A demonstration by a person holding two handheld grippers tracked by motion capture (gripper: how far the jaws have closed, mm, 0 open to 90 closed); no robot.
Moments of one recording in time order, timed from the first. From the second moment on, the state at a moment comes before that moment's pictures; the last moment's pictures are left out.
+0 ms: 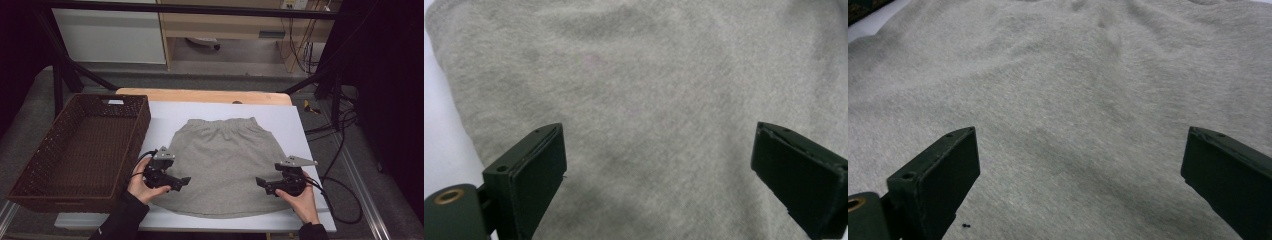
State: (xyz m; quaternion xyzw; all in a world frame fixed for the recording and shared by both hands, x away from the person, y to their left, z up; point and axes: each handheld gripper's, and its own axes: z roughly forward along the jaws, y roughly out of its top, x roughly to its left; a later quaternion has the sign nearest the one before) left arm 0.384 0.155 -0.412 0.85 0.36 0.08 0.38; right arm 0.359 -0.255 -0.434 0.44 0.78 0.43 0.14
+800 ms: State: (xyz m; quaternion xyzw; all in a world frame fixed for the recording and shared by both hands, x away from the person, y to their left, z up) left arm 0.424 0.146 -0.402 0.84 0.37 0.09 0.38; right arm 0.357 -0.255 -0.432 0.43 0.78 0.43 0.14
